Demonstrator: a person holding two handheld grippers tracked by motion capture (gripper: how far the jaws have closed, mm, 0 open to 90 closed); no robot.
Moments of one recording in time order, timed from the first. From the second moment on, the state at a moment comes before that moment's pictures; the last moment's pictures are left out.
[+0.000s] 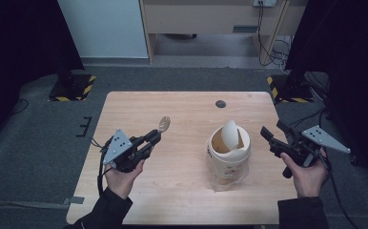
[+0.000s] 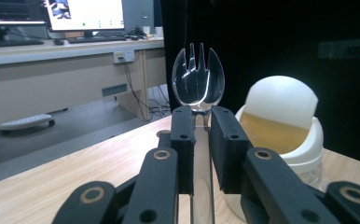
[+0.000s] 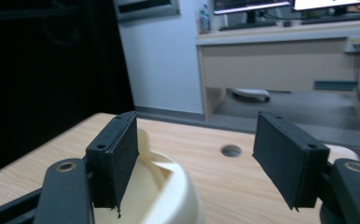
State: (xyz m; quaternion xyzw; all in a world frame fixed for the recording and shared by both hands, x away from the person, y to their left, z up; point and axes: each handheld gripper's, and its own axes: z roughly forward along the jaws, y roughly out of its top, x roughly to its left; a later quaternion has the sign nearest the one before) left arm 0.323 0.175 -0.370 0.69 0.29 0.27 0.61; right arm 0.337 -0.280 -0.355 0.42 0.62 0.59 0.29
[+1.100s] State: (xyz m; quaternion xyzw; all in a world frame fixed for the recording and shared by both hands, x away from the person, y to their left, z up) left arm 0.321 0.101 -0.377 0.72 0.22 0.24 0.62; right arm 0.338 -0.193 -0.338 0.33 0.66 0.65 0.19
